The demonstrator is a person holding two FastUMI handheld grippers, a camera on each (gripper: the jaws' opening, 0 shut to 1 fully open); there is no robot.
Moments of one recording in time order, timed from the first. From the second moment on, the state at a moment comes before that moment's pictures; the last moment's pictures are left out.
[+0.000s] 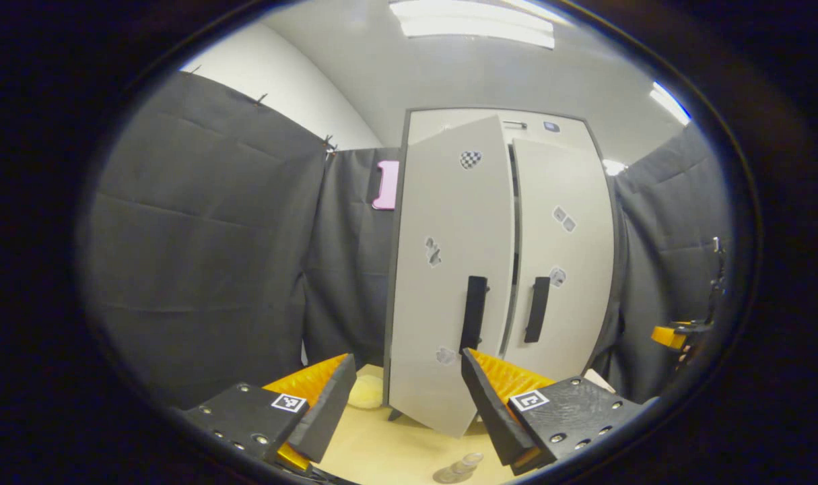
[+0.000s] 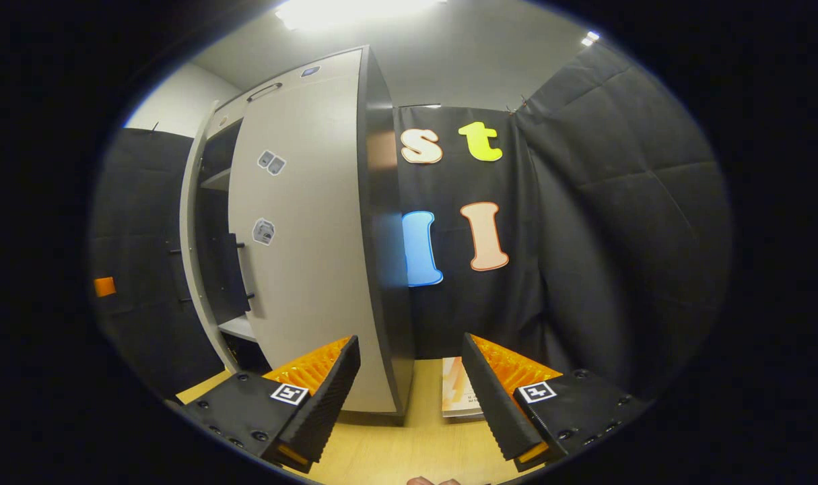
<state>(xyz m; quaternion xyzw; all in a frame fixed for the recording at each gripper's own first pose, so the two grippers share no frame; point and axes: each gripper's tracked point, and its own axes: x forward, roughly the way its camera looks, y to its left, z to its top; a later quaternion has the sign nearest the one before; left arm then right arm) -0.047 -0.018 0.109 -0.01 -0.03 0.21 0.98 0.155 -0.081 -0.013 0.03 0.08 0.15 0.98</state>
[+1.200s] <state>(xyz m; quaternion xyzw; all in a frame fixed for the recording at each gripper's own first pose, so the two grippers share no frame) -0.054 0.075 0.106 -0.01 -0.05 0.10 0.99 0.087 0.026 -0.005 0.01 0.08 0.11 0.99</state>
